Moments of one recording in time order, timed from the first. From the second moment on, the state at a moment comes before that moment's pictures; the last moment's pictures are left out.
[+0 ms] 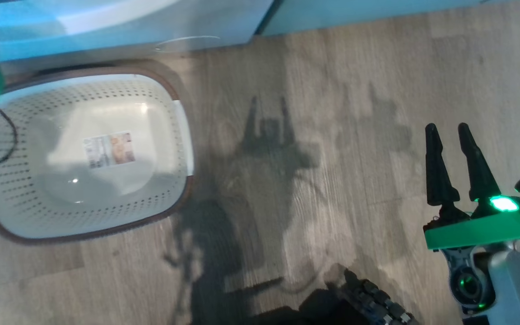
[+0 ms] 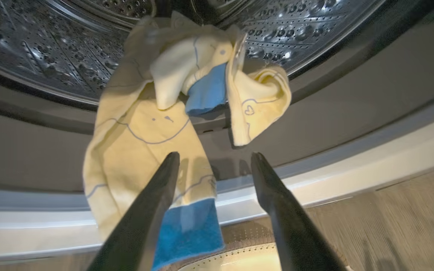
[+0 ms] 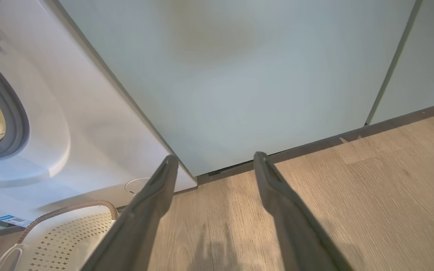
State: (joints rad) left arm -0.74 0.87 -0.35 -0.01 -0.69 0.33 0.23; right arm -0.24 -0.04 0.17 0.09 0.46 0.13 -0.25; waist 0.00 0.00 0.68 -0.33
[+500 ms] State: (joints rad) left arm -0.92 0.97 -0.38 0.10 -0.73 0.29 0.54; right arm -0.27 -0.04 0.20 0.09 0.52 0.13 -0.25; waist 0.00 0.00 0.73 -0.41
